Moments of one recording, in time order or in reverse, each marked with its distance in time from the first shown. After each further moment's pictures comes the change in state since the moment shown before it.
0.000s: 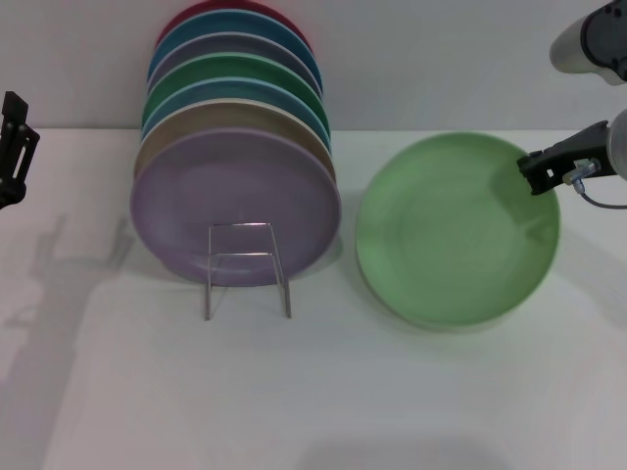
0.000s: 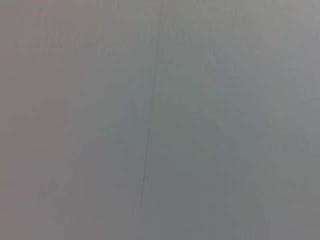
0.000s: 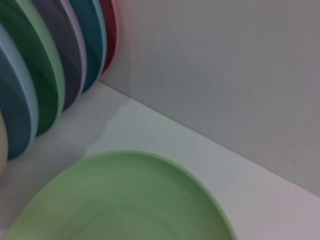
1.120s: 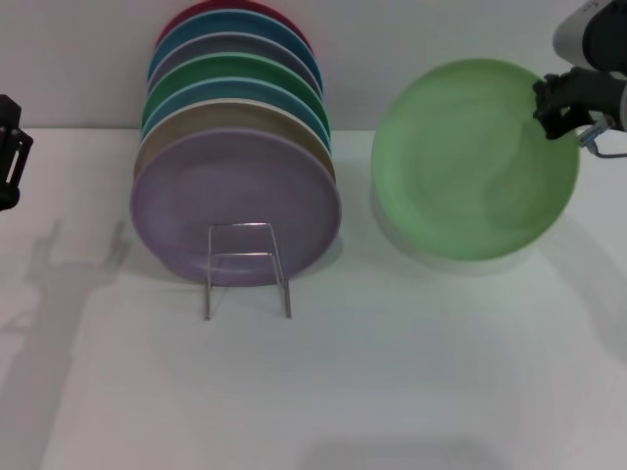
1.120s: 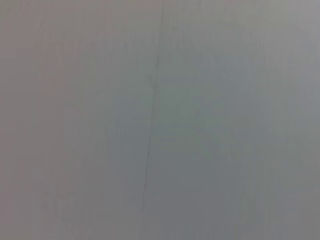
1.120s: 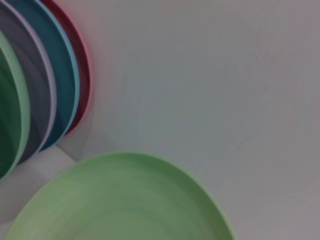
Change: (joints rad) left arm 0.016 0.000 0.006 -0.003 0.001 0.026 0.000; right arm -0.132 -0.001 -0.147 0.154 -0.133 -0.273 -0.050
